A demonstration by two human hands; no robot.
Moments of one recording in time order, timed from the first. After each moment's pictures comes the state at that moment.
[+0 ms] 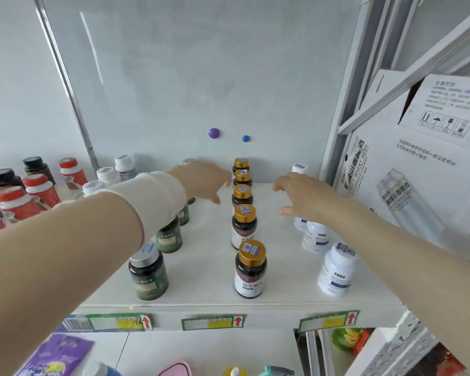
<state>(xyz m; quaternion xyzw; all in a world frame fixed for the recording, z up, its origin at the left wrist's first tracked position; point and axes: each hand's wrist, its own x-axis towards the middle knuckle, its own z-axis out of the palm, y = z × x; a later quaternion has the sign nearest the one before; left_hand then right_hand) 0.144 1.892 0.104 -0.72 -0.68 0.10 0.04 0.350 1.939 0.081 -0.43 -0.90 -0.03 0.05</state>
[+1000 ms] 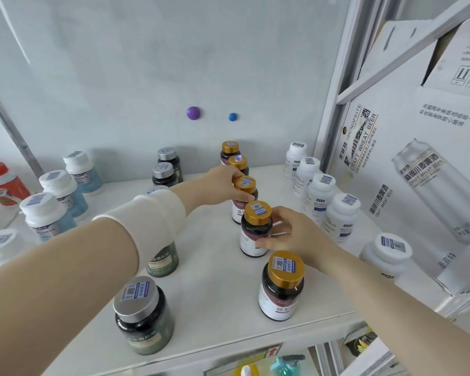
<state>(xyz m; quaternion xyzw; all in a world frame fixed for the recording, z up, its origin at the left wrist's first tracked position) 0.134 1.959 0.046 -0.71 -0.64 -0.16 -0.23 0.312 1.926 -0.015 -0.45 -0.73 0.43 0.28</state>
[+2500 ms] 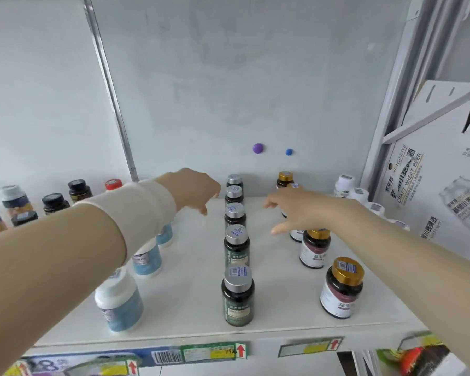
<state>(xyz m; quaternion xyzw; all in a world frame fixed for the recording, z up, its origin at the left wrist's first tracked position) -0.004 1.862 0.115 -0.69 -0.70 0.19 0.08 0.215 1.900 0.095 -0.39 -0.92 0.07 -0.02</state>
